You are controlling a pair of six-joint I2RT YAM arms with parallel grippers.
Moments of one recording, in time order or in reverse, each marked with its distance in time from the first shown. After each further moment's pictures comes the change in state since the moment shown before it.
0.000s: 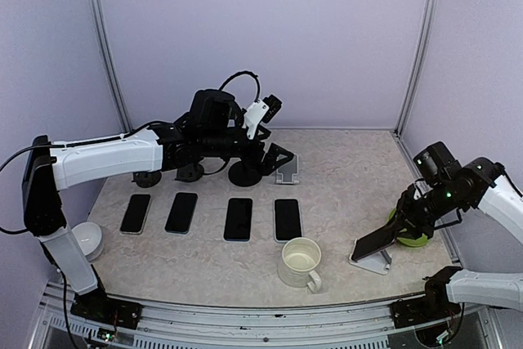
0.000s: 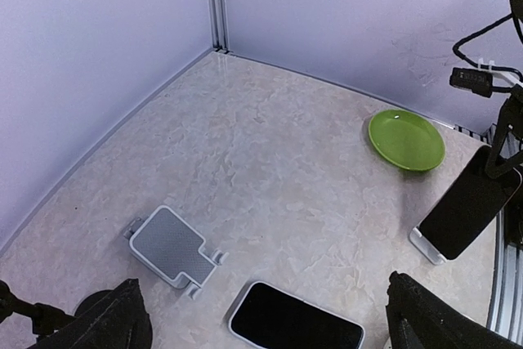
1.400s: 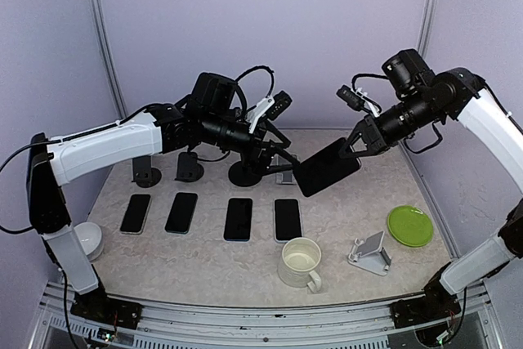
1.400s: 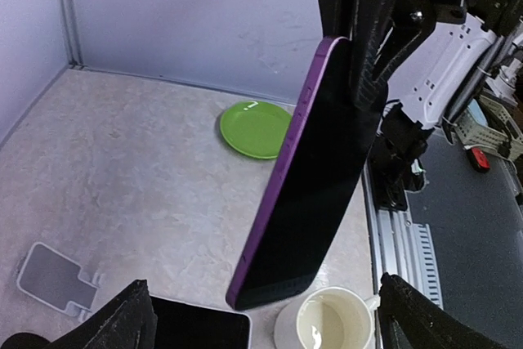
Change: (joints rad) left arm 0.019 0.029 0.176 -0.225 0.431 0.022; right arm 0.120 0.502 0.819 -0.087 -0.268 -0.901
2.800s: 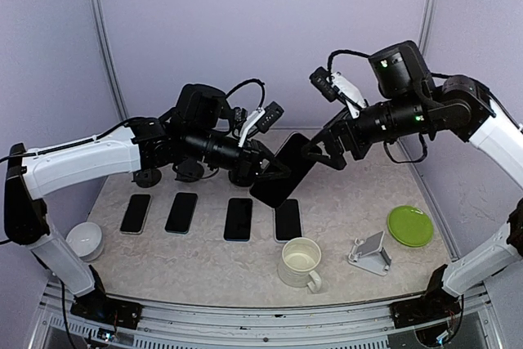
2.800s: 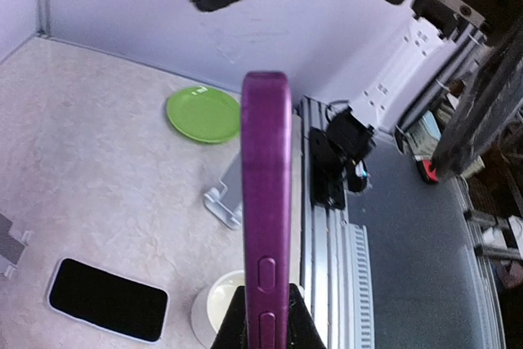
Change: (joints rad) left arm -0.073 -0.153 -0.171 0.008 0.050 -0.184; right arm 0.407 -0.031 0.021 0.253 0.438 -0.076
